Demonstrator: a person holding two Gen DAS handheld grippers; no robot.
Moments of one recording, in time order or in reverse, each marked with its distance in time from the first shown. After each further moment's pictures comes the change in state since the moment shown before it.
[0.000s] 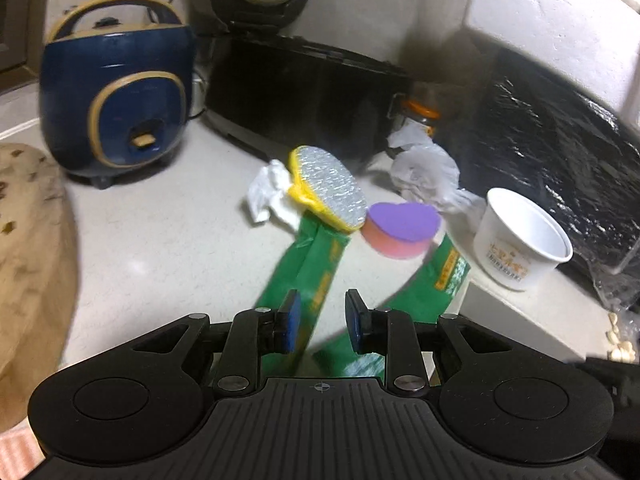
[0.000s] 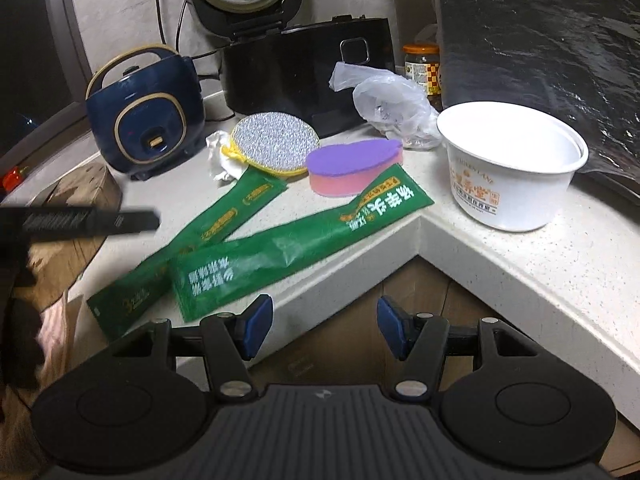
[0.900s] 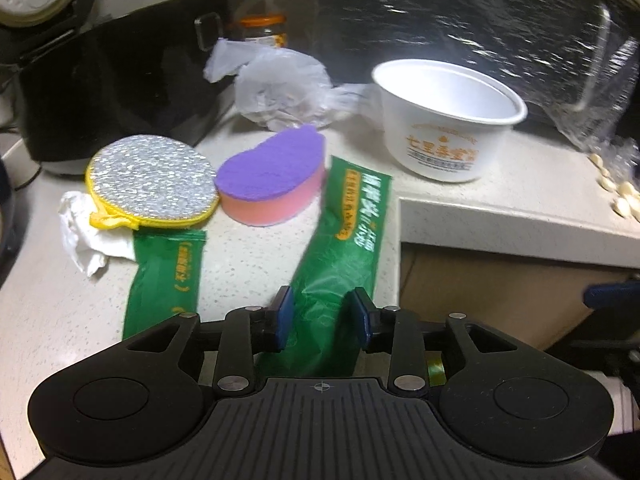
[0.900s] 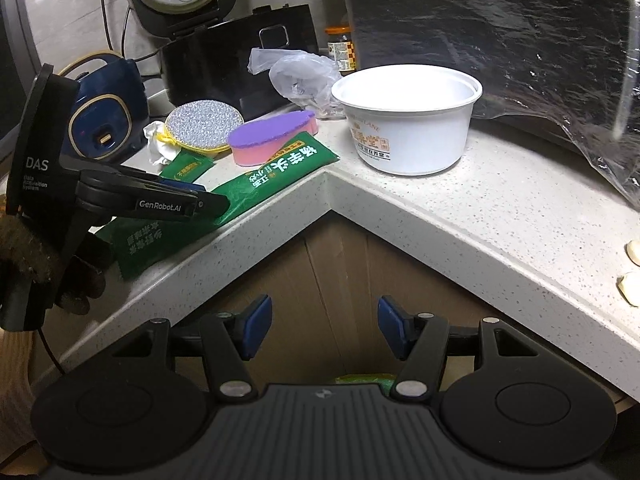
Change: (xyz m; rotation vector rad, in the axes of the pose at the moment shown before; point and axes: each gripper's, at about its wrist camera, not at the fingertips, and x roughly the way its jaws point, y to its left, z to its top) left arm 0.095 -0.071 -0.002 0.488 0.201 -0.173; right arm -0.031 -0.052 -0.037 0.092 0.024 -0.104
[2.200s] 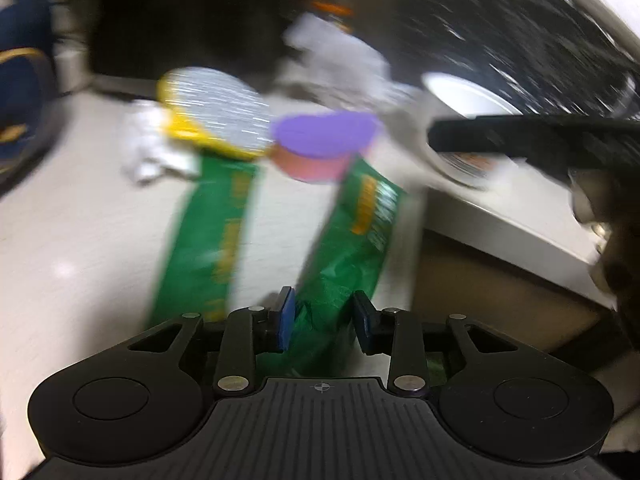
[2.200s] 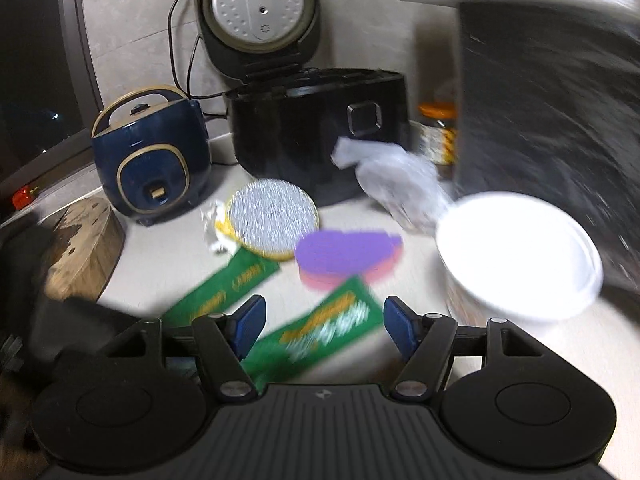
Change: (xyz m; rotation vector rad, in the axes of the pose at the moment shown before) left arm -0.042 0.028 -0.038 -0.265 -0.006 0.024; right arm 0.043 0.050 0.112 -0.182 -0.115 0.162
